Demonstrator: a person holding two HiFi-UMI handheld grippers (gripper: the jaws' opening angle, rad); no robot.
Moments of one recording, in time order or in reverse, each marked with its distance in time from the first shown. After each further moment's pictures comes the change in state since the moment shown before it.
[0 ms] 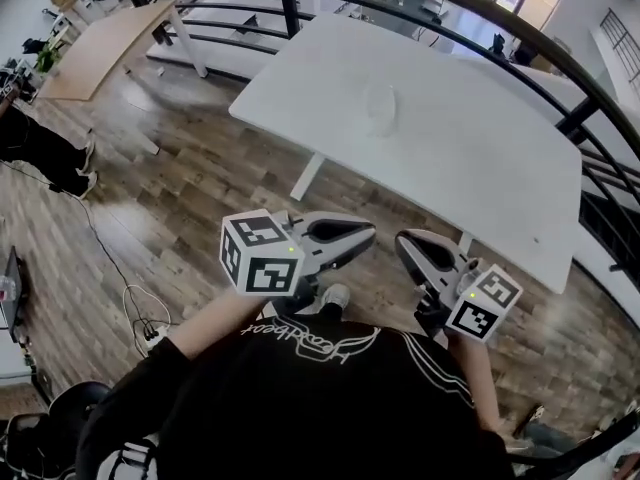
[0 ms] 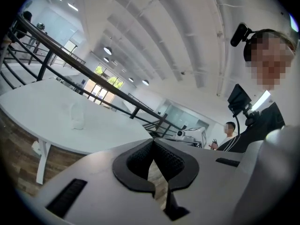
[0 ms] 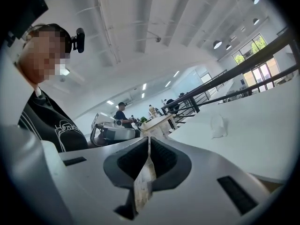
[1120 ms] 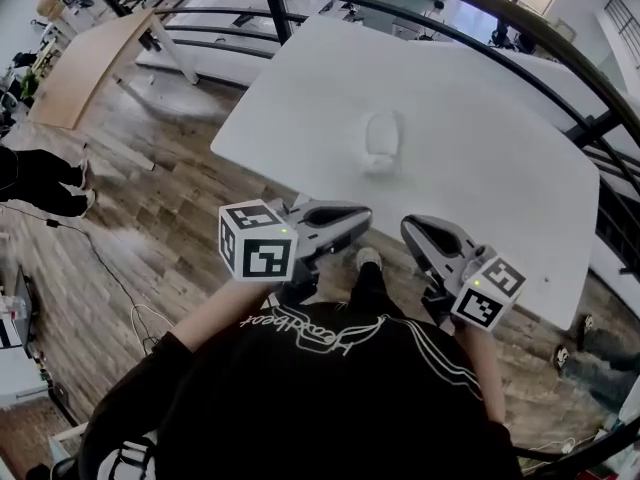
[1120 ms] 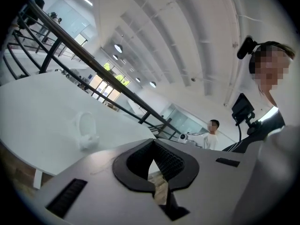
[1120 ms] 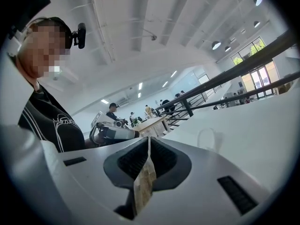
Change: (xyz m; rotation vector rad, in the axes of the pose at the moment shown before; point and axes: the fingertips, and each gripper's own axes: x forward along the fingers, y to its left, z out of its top) left arm 0.047 0.159 0.068 -0.122 -0.010 0.015; right arm 0.085 -0.146 0.045 -0.007 0.005 -0.039
